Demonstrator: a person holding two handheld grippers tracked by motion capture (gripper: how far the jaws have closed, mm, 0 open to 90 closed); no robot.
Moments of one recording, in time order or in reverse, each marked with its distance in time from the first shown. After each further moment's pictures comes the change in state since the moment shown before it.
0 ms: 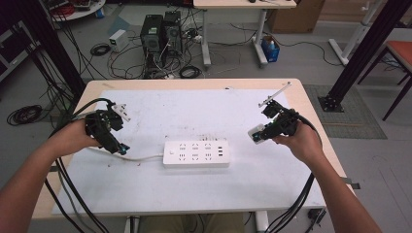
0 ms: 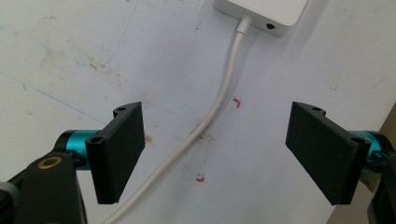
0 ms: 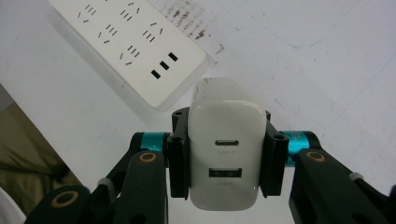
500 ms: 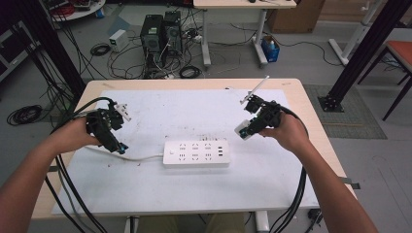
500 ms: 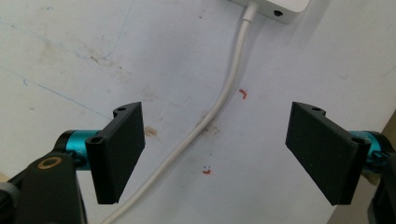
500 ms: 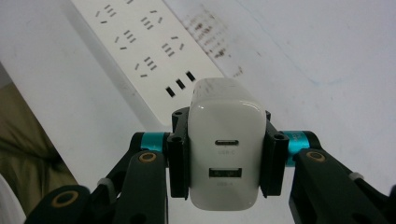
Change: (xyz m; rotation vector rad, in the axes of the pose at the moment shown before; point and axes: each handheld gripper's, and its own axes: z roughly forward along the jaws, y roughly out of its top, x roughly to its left) left arm 0.007 0.003 0.005 0.054 -0.009 0.020; right arm 0.015 0.040 0.016 0.058 0.039 -0.154
